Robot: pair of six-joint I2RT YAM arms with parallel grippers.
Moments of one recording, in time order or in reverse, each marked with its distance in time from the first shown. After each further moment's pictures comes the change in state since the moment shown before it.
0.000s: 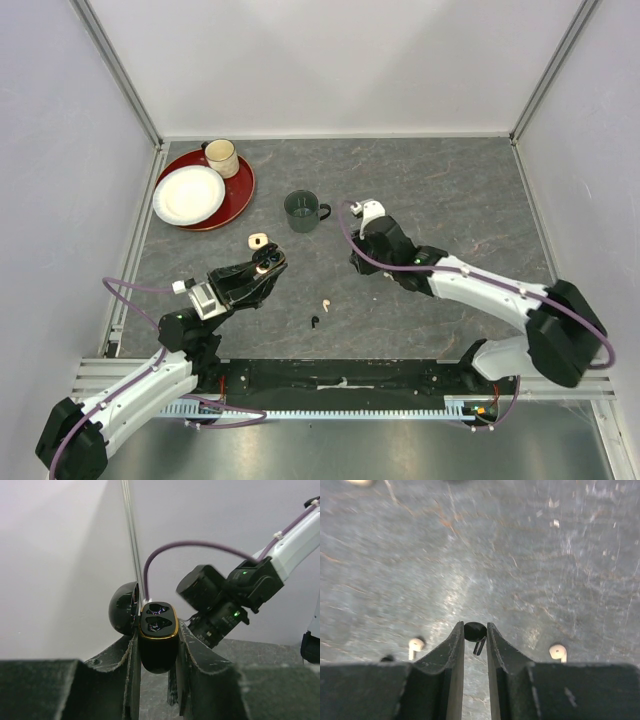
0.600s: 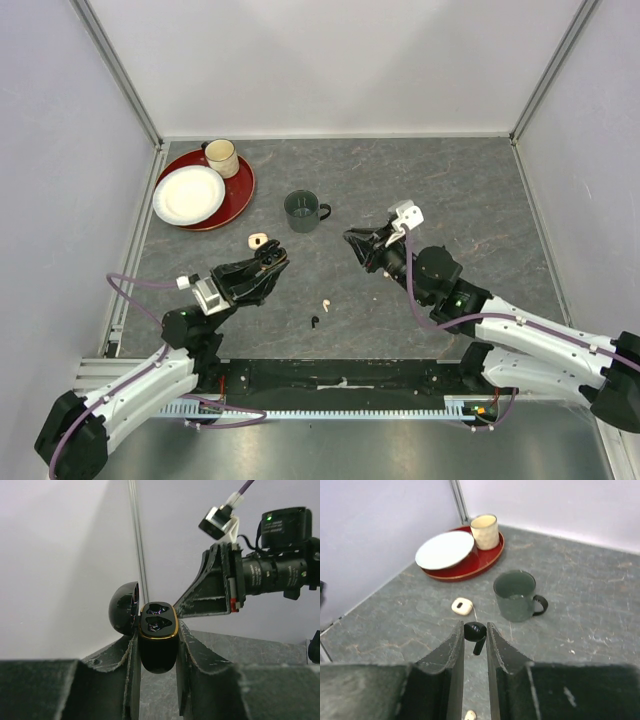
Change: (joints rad) left arm 0.000 0.045 0.000 0.018 -0.026 0.000; right arm 0.158 -0.454 -0.216 0.515 0.117 -0.127
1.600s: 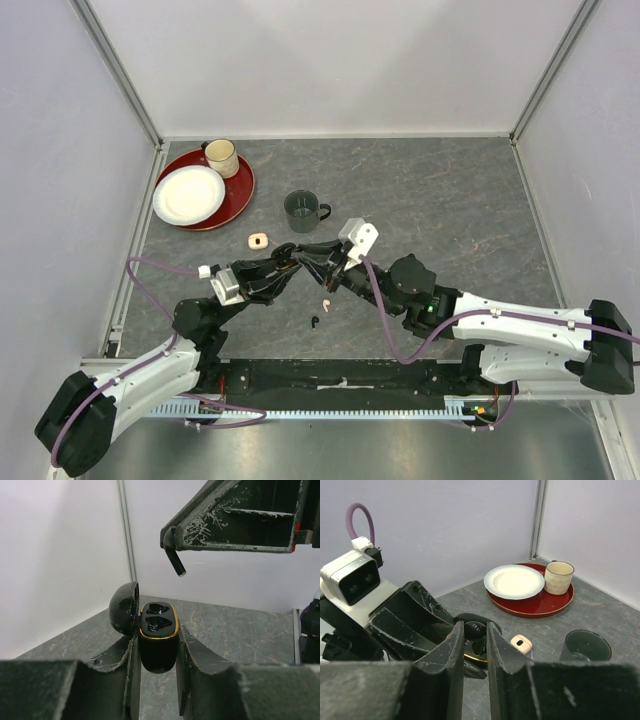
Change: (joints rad) left arm 0.000 0.153 0.000 0.005 0.062 0.001; right arm 0.282 0.174 0.180 0.180 -0.044 -0.204
